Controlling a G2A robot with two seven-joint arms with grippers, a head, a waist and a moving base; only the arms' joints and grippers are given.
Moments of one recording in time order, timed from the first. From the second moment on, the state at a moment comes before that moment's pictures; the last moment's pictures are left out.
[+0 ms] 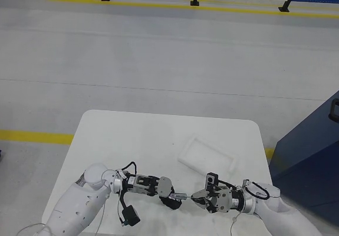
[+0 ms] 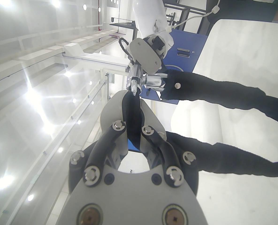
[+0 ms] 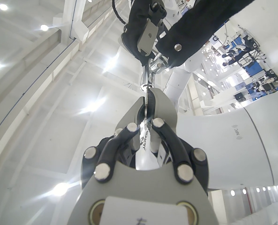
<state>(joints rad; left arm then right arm) 0.96 -1.19 -0.93 -1.19 2.46 0.20 1.42 -1.30 -0.84 1.01 -1.56 1.21 0.49 1.14</state>
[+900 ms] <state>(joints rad) 0.96 -1.19 -0.93 -1.19 2.46 0.20 1.42 -1.33 -0.85 1.02 -1.59 1.26 0.61 1.08</state>
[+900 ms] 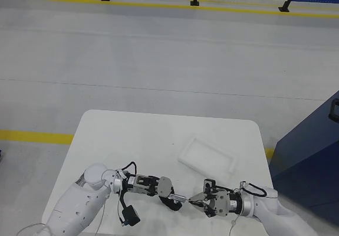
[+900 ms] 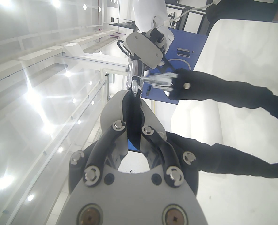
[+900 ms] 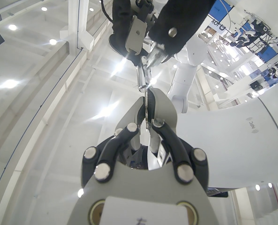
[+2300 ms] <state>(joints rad) 0.96 -1.19 -0.93 -1.19 2.46 0.20 1.42 -1.43 -0.83 1.24 -1.58 1.13 0.38 1.16</state>
